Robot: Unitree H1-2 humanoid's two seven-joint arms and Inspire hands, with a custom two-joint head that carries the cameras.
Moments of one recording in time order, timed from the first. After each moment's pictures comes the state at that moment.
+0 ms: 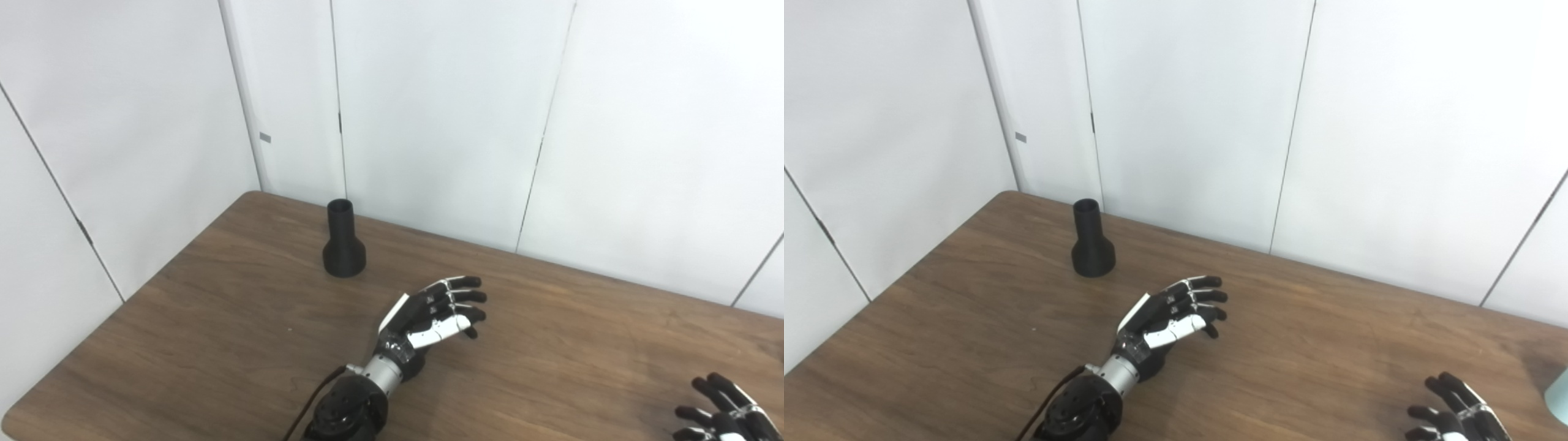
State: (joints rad) left arm -0.24 0.01 0.07 0.23 -0.29 -0.05 -0.24; right arm -0.02 -0.09 -0.15 -0.03 0.36 0.03 0.15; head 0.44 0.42
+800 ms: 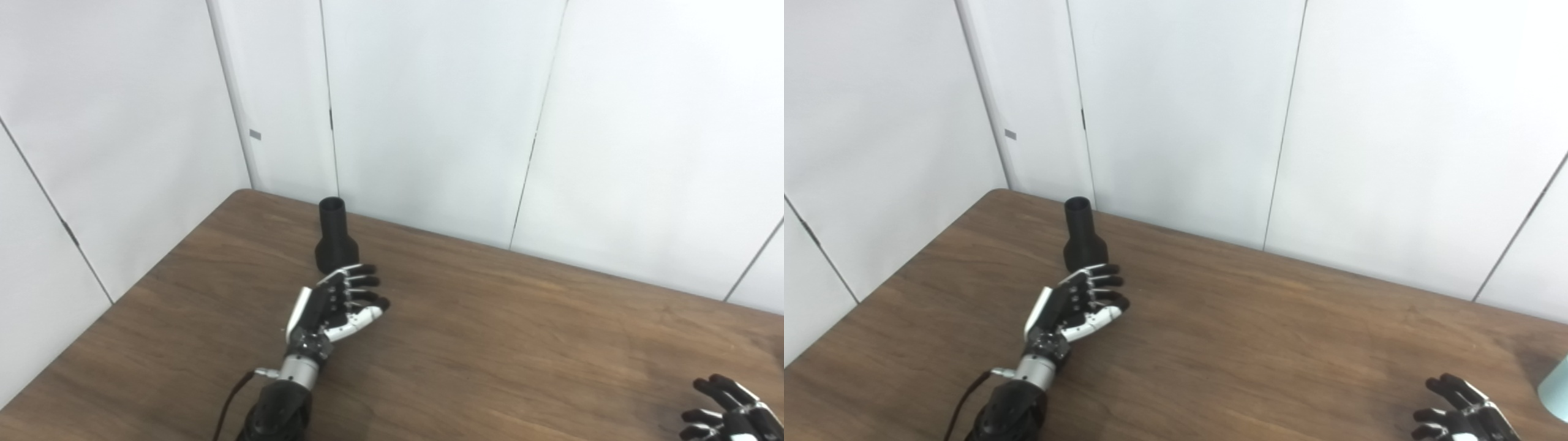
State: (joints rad) left arm -0.13 0.14 0.20 0.07 -0.01 -0.06 0.07; right arm -0.05 -0.09 -0.16 0.00 0.36 0.02 0.16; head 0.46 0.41
